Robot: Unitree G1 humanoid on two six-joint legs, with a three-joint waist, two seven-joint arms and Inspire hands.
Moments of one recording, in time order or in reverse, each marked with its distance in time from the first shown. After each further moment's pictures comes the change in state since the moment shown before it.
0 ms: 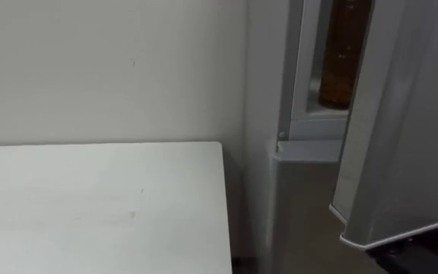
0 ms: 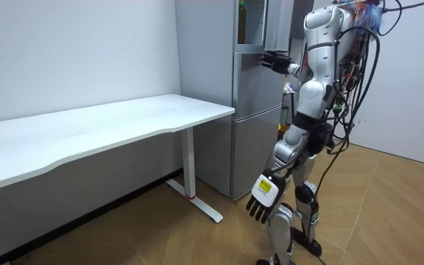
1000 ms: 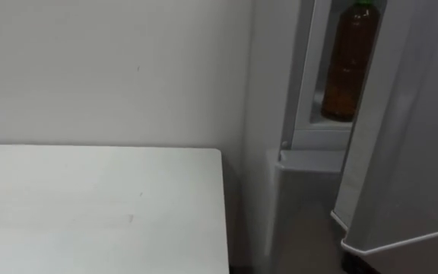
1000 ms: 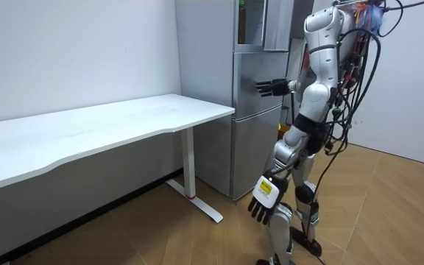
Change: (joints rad) left arm 0.064 0.016 0.014 -0.124 0.018 0.104 0.000; right arm 0.029 -0.044 -0.046 0.269 -0.148 0.218 0.069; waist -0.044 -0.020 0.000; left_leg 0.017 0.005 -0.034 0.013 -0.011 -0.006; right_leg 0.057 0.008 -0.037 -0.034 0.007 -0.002
